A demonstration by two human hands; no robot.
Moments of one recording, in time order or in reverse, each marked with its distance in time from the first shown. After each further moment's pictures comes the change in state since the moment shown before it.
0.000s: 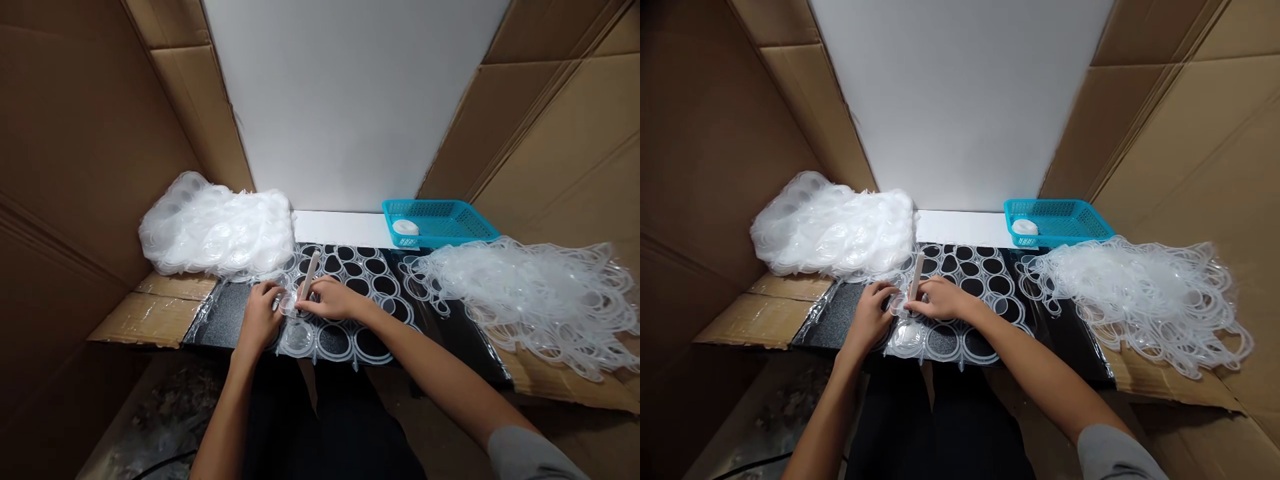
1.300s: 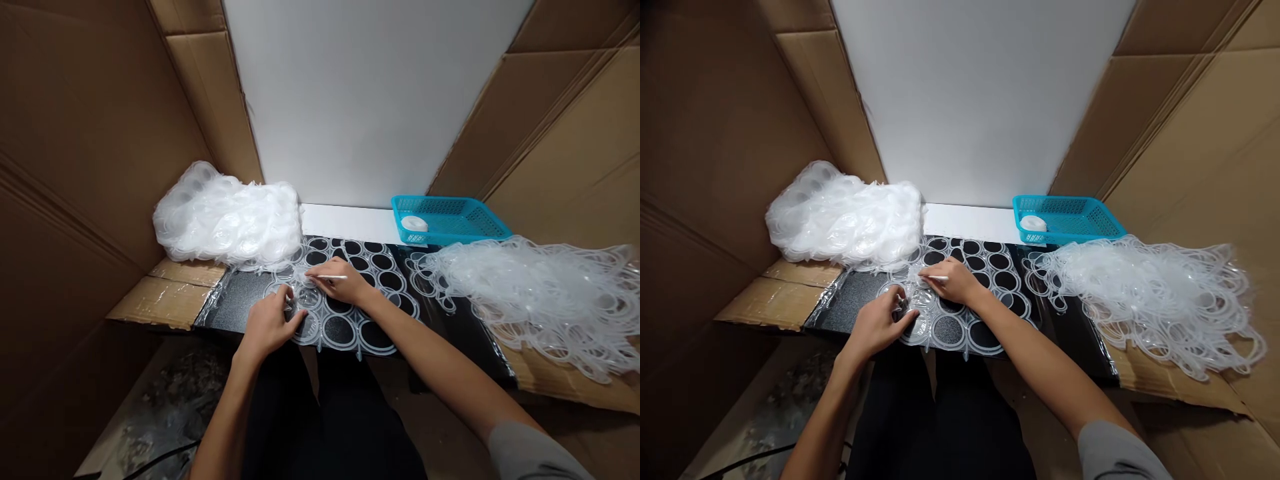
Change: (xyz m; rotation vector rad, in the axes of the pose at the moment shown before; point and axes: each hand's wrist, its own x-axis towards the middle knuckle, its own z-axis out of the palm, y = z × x) left_hand -0.025 0.041 -0.025 0.202 -0.337 -0.166; right_hand -0.003 0.036 0.001 -0.311 0.178 -0.234
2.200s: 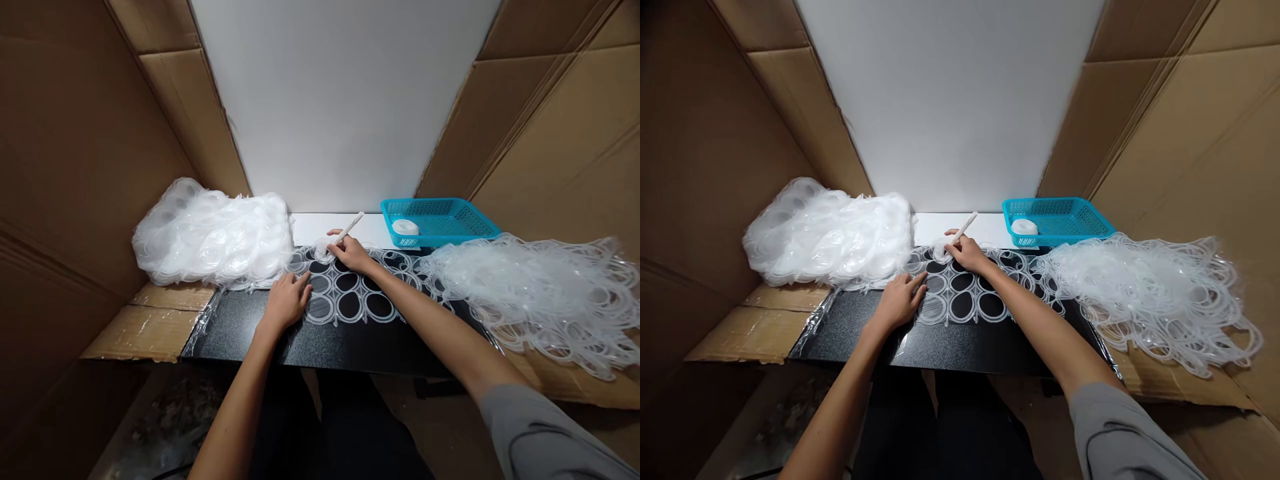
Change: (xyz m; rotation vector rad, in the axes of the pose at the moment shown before) left_hand 0.094 0.009 0.024 0.194 0.039 0.202; right_hand 0.015 0.103 -0.025 0.419 0.236 0.597
